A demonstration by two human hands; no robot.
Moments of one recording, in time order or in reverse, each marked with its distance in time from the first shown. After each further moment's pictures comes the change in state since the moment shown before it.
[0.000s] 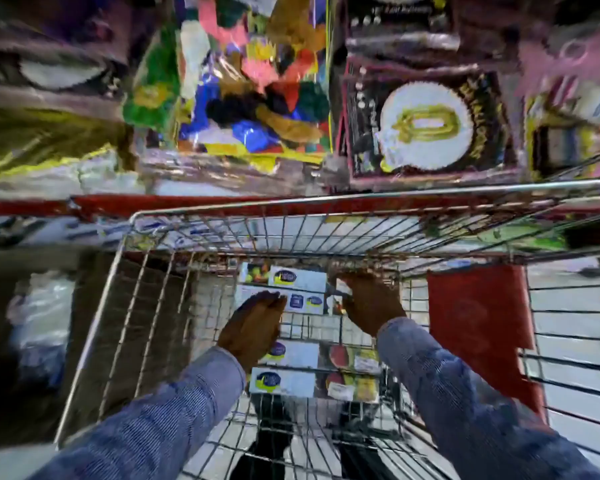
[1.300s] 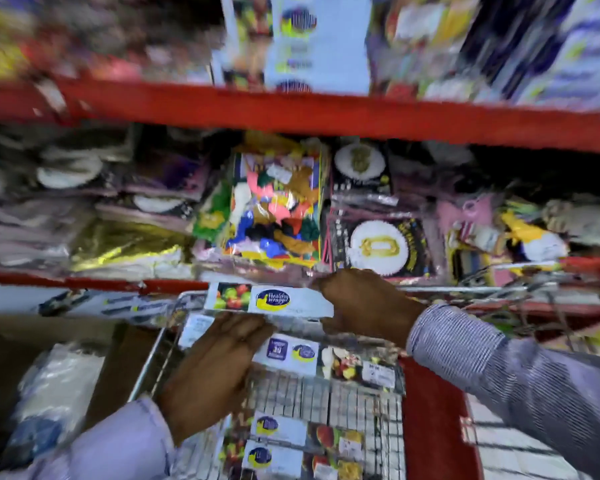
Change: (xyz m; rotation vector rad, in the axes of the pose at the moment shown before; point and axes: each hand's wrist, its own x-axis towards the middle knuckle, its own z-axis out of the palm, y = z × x) left_hand -0.153 0.071 -0.193 0.314 0.497 0.317; right_hand -0.081 -0.106 -0.226 -0.536 0.208 -0.544
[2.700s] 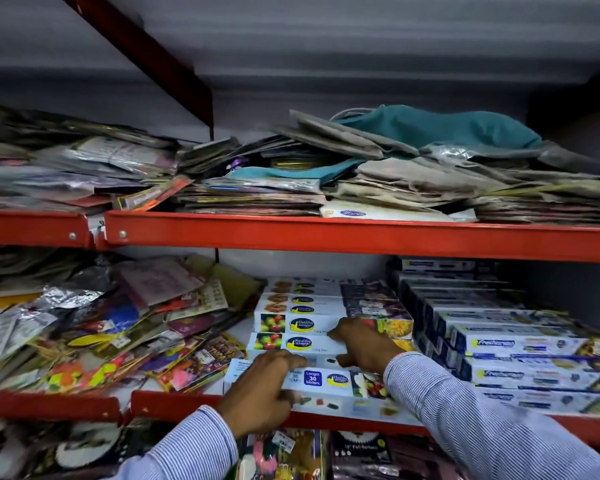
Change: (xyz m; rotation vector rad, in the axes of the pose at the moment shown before) left_hand 0.176 -0.042 -0.273 -0.249 0.297 -0.065; right_hand 0.082 0.108 -0.297 0.004 0.277 0.348
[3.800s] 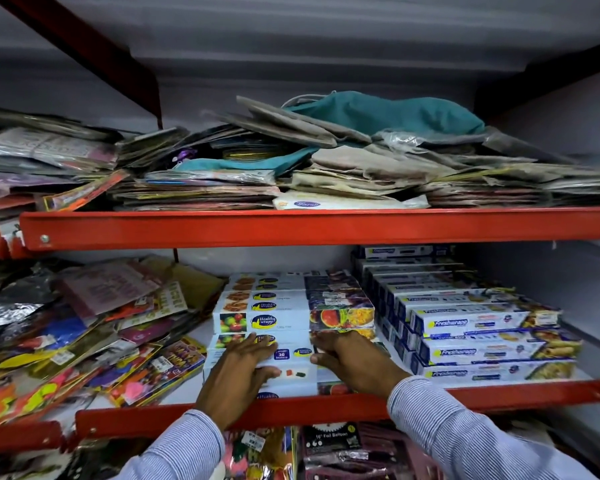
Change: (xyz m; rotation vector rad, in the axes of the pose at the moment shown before) left_hand 0.048 -0.027 0.046 0.050 0.236 0.092; right_hand -0.055 0.026 0.016 0.265 0.182 -0.037
